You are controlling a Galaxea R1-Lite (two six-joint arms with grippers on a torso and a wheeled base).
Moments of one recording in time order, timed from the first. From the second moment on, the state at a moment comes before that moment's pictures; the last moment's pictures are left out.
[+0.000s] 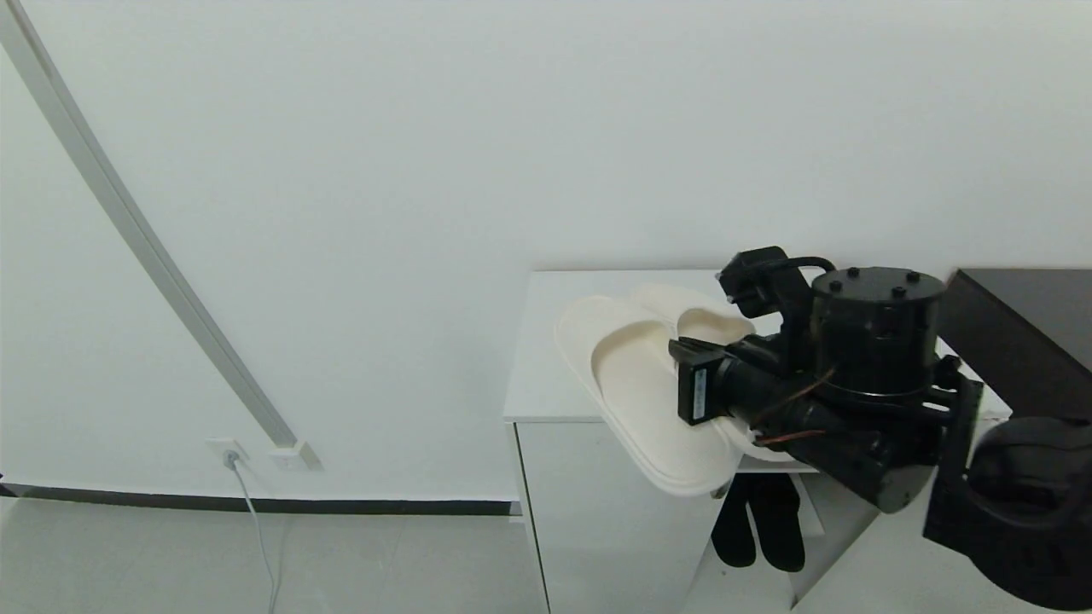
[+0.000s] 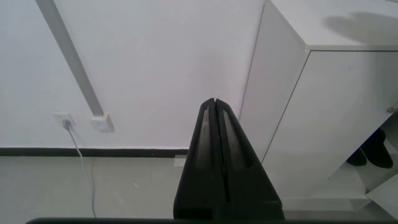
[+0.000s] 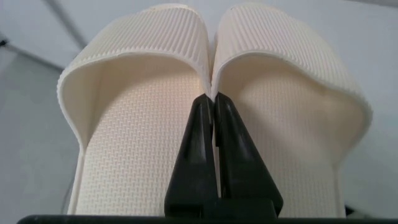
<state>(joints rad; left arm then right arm) 0.00 0.00 0.00 0.01 0.04 0.00 0.78 1.74 -0.89 -0.71 -0.33 0.10</state>
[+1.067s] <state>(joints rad) 0.00 0.00 0.00 0.01 0.04 -0.01 0.77 2.09 -1.14 -0.70 -0.63 0.15</state>
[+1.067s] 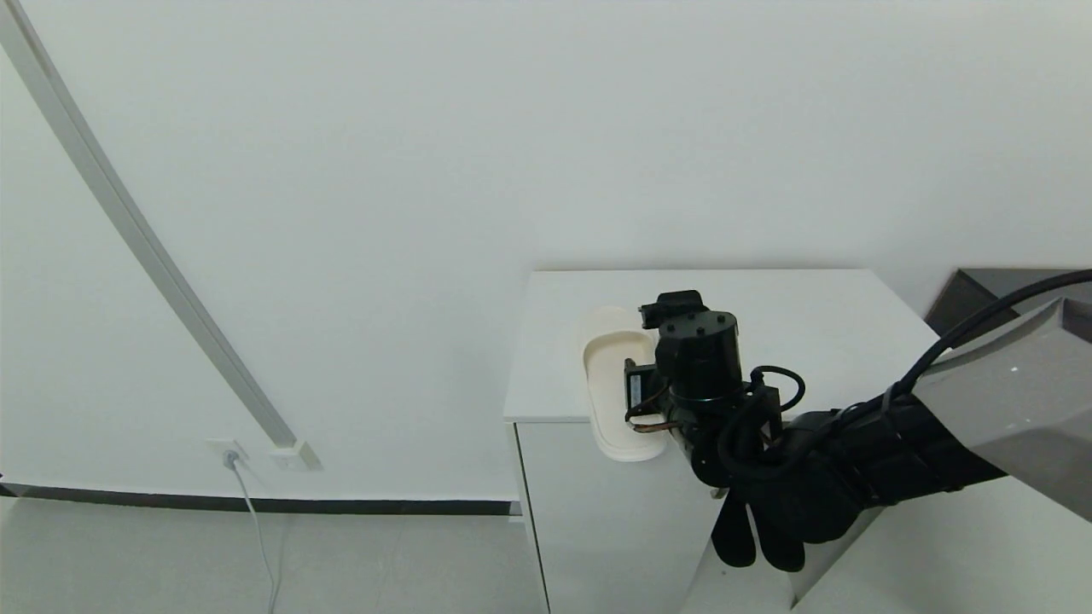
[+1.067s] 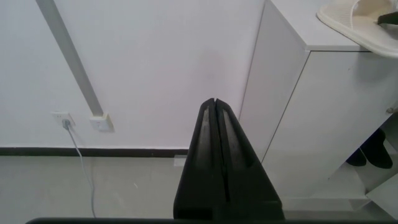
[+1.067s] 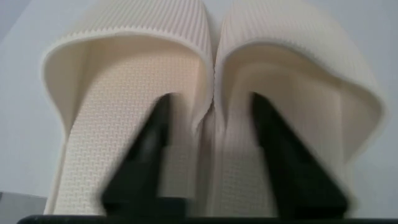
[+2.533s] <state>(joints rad) 0.00 0.00 0.00 0.01 0.04 -0.01 0.74 2.01 -1.15 -0.70 -0.44 0.08</state>
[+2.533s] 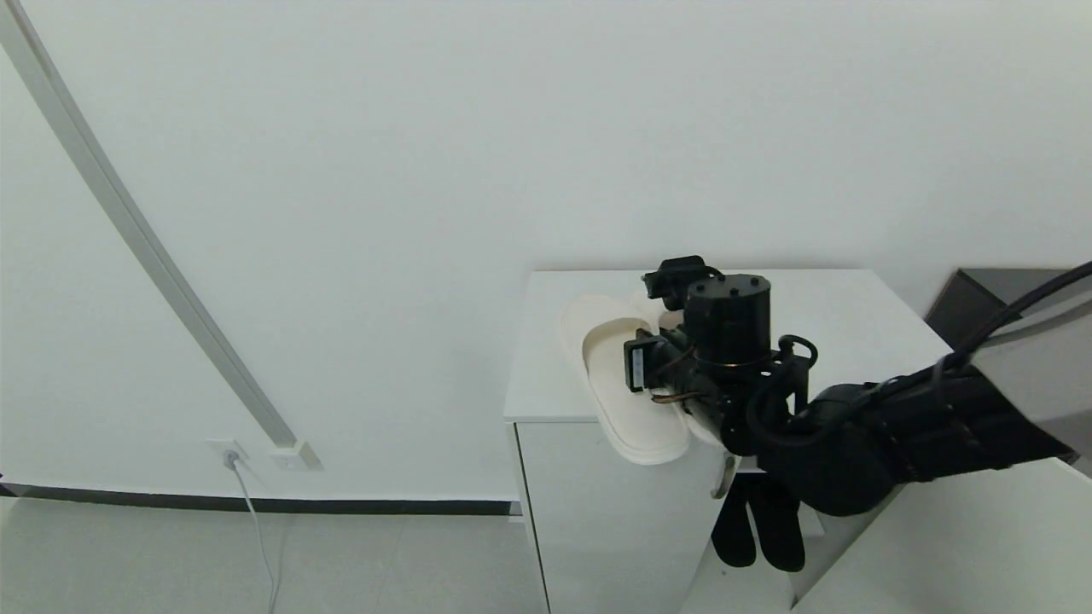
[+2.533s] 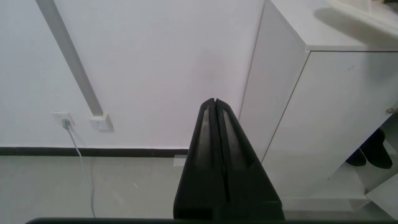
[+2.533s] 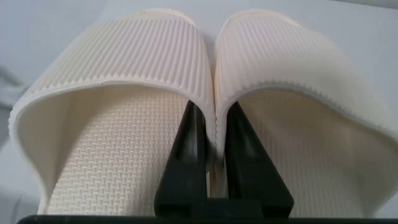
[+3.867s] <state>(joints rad) 0.00 0.00 0.00 0.01 0.03 -0.01 0.74 1.56 -0.71 -0.58 -0.06 0.08</state>
